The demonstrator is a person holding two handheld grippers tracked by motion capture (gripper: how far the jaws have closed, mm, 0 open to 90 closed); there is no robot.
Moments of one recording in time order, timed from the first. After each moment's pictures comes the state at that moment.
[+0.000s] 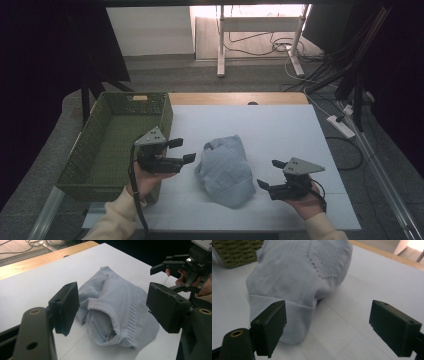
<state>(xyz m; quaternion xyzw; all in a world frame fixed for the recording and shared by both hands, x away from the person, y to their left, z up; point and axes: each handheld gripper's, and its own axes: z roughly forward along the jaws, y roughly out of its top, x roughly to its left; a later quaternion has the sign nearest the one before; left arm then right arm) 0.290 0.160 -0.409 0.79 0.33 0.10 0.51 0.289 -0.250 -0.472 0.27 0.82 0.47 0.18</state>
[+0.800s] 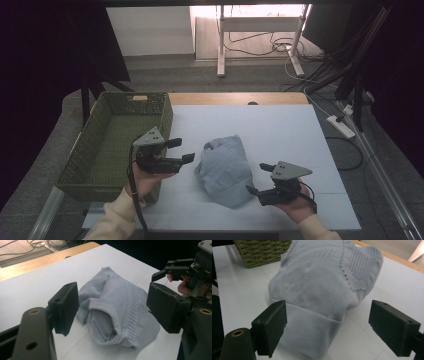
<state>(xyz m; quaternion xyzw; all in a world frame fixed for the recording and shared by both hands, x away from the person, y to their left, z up) 0.288 0.162 -0.409 0.78 0.34 0.10 0.51 0.278 -0.221 -0.470 0.22 0.84 0.47 0.17</state>
